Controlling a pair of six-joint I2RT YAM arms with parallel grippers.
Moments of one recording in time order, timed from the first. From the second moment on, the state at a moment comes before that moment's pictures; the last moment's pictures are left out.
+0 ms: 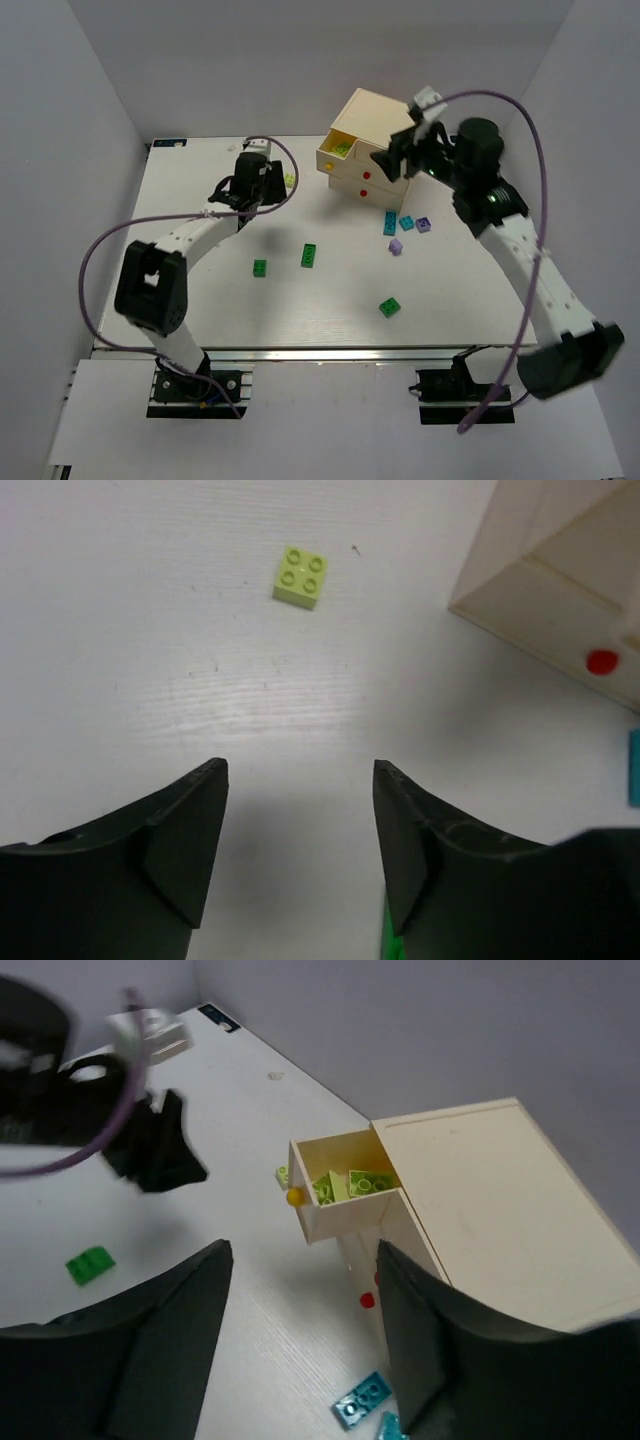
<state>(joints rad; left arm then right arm) -0.41 1.61 1.16 -0.08 -0.18 -0.30 0.42 1.40 1.50 -0.22 -0.37 -0.16</state>
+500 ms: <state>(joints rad) -0.34 2.26 1.74 -0.17 0.00 -0.24 0.20 1.03 0.93 -0.29 -0.78 -0.17</state>
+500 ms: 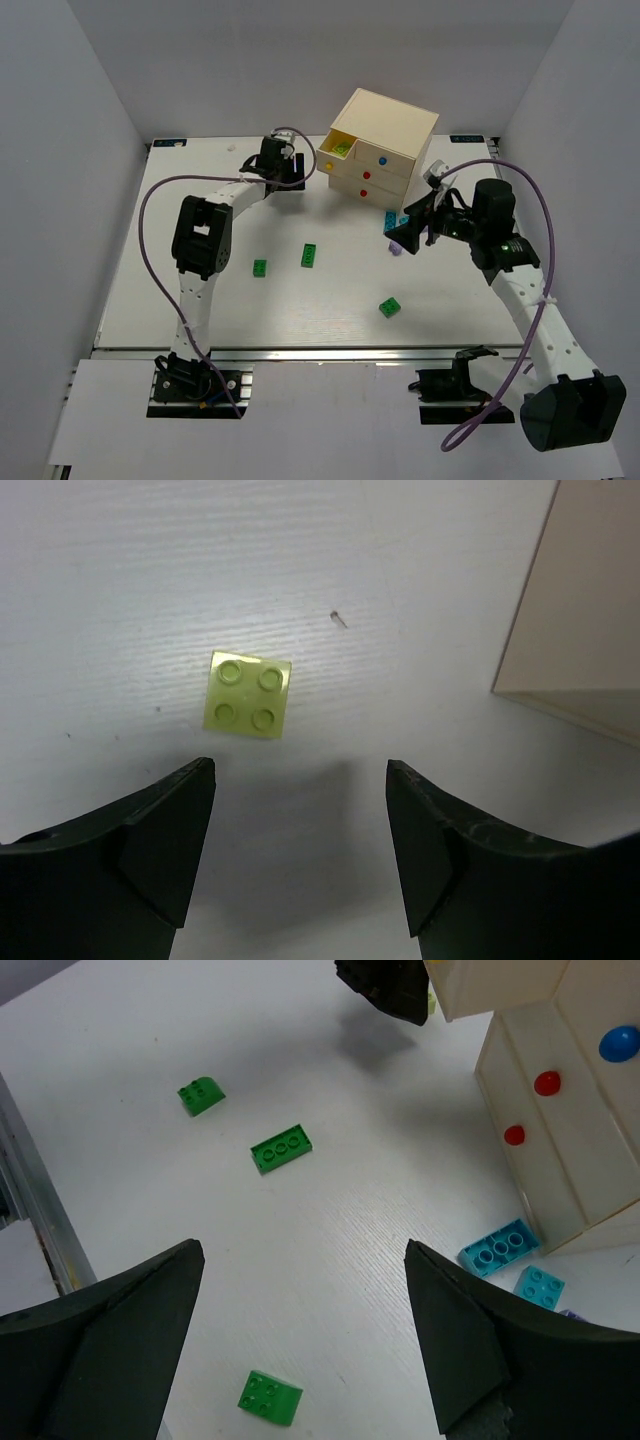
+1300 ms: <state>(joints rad) -0.33 2.45 1.99 -0.22 -0.06 -0.17 0.14 1.00 0.92 -0.27 -0.91 -0.16</state>
